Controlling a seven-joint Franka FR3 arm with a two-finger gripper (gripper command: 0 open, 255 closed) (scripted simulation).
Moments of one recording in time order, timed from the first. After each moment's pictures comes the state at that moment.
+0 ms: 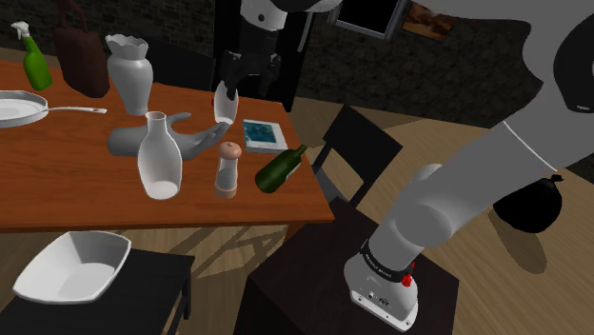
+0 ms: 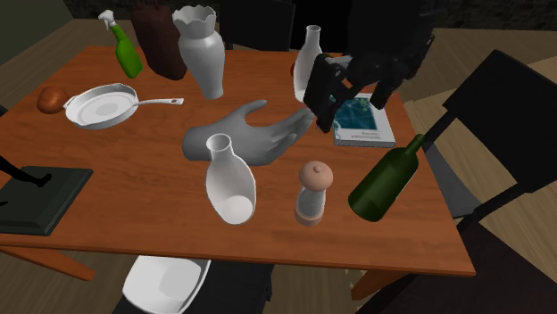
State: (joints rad) arm 0.04 -0.33 0.21 -2.14 0.02 1.91 0.33
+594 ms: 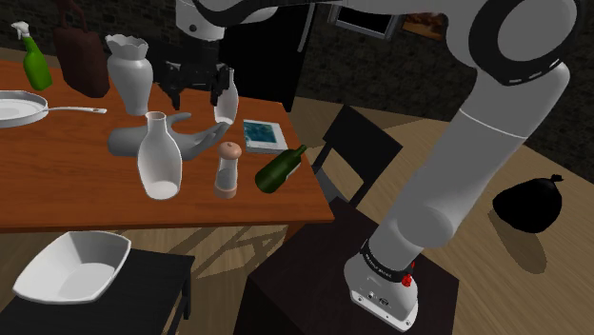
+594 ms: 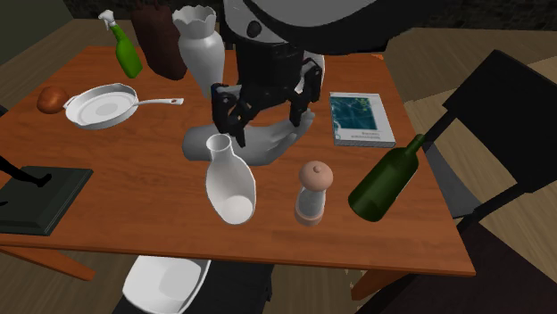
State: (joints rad) arm 0.08 0.01 0.31 -1.90 -0.04 1.98 0.50
